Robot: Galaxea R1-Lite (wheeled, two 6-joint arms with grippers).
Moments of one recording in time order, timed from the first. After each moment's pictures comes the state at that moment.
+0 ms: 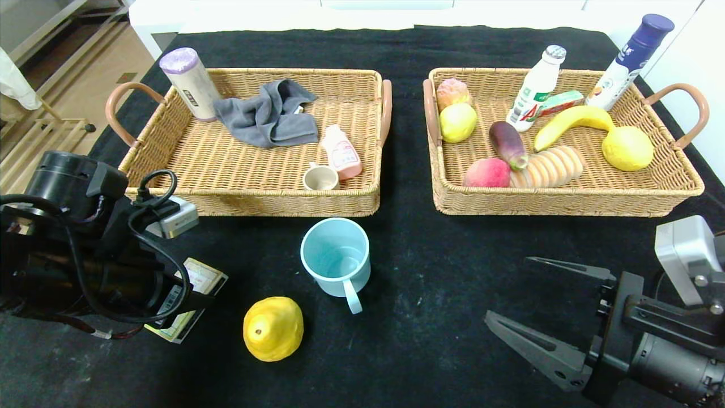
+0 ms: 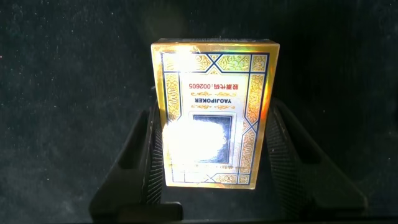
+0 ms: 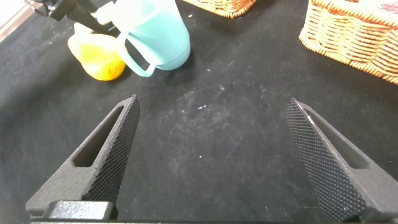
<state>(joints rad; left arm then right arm) -0.13 1.50 -1.01 0.37 0.07 0.27 0.64 1.36 -0.38 -0.92 0.19 -0.02</state>
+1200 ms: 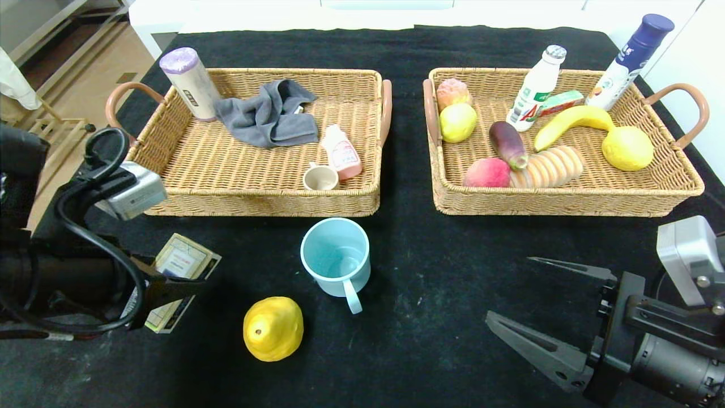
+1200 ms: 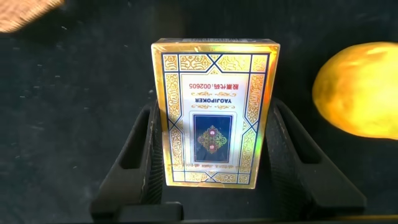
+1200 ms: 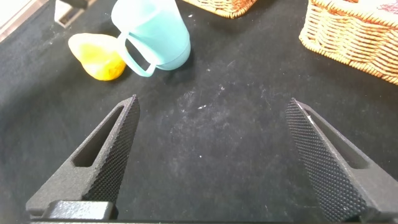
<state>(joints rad) -0.23 1.31 -1.03 0.38 0.08 0.27 0.64 1.35 -0.38 -0.92 0.19 -0.02</state>
